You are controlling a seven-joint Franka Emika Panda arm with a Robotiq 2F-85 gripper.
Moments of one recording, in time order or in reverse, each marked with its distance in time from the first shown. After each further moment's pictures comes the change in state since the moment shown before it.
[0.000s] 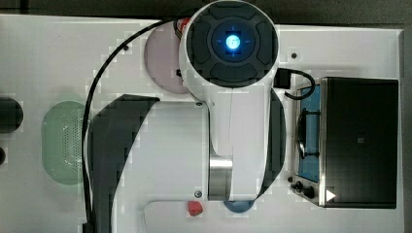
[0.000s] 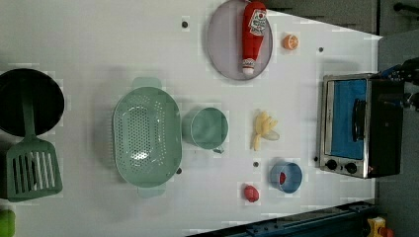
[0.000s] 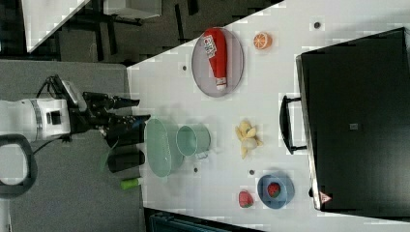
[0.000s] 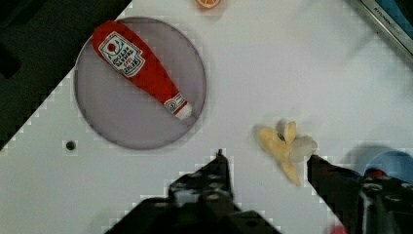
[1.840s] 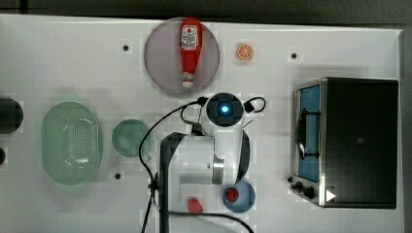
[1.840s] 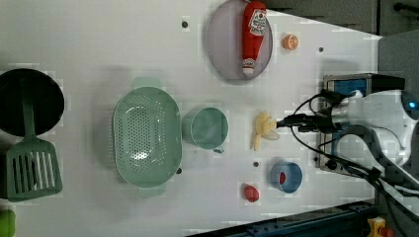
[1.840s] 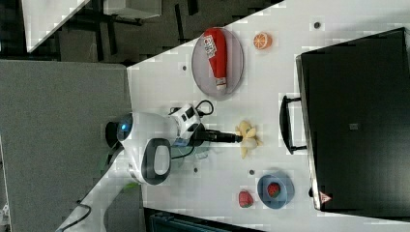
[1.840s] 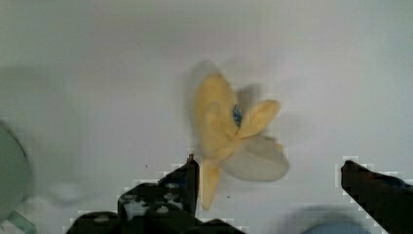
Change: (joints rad) arm 0.034 0.228 -0.073 -0.553 -0.019 0.566 -0.700
